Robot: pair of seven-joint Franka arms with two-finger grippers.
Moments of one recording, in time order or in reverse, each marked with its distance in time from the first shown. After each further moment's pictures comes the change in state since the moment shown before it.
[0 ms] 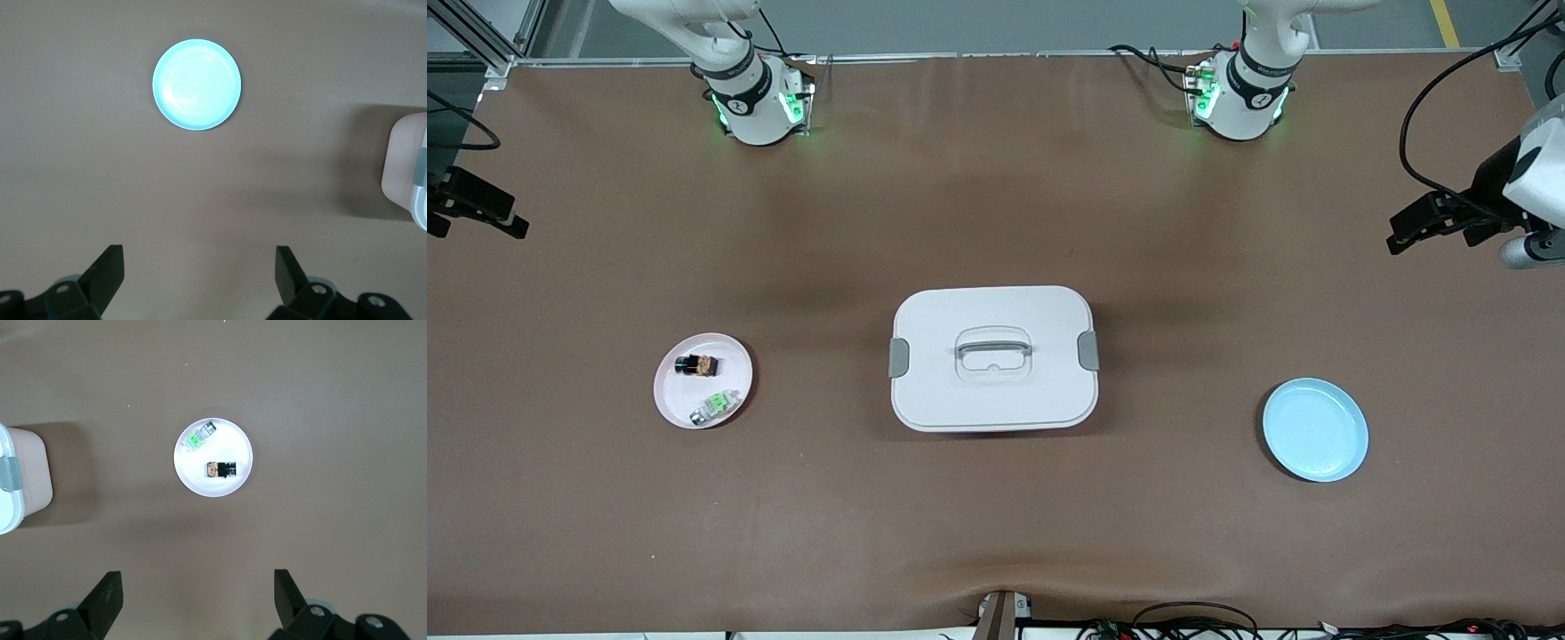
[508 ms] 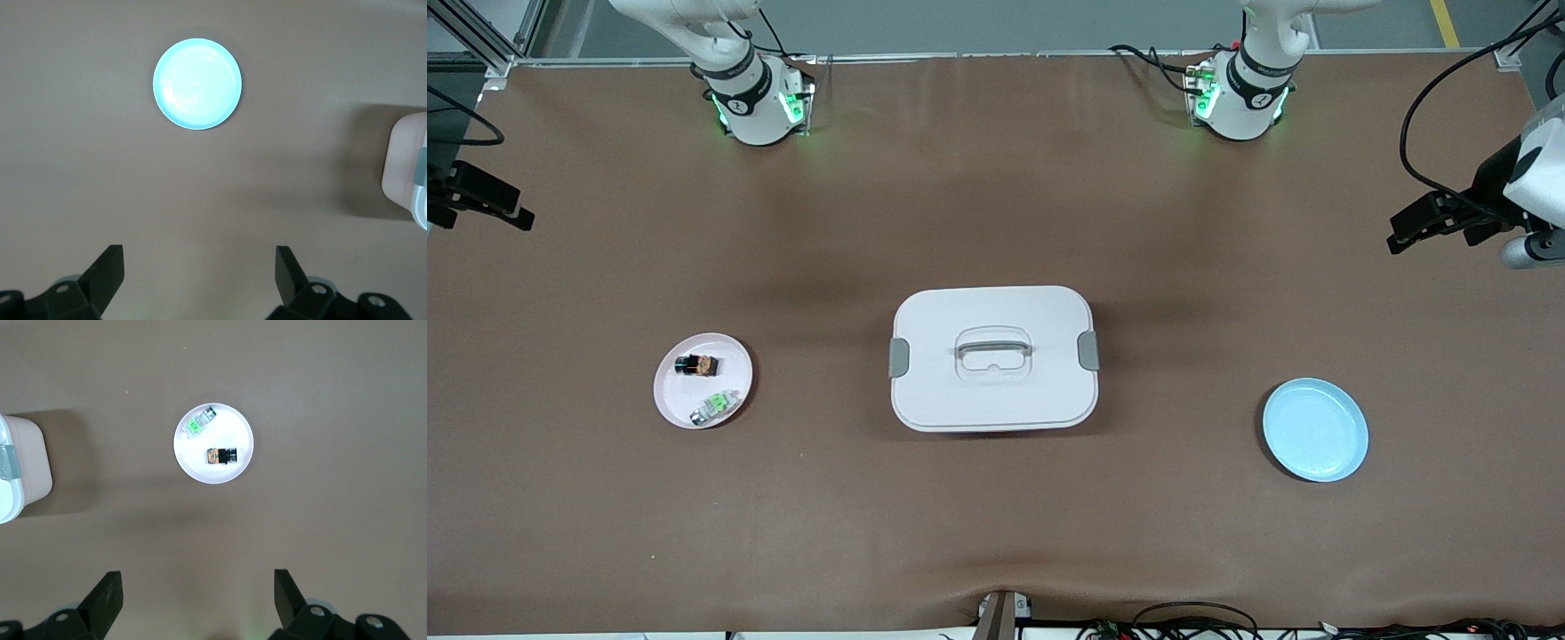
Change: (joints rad) left arm 0.001 0.000 0.000 0.000 0.000 -0.001 0.000; right arm 0.001 0.000 0.002 0.003 0.000 -0.046 0.016
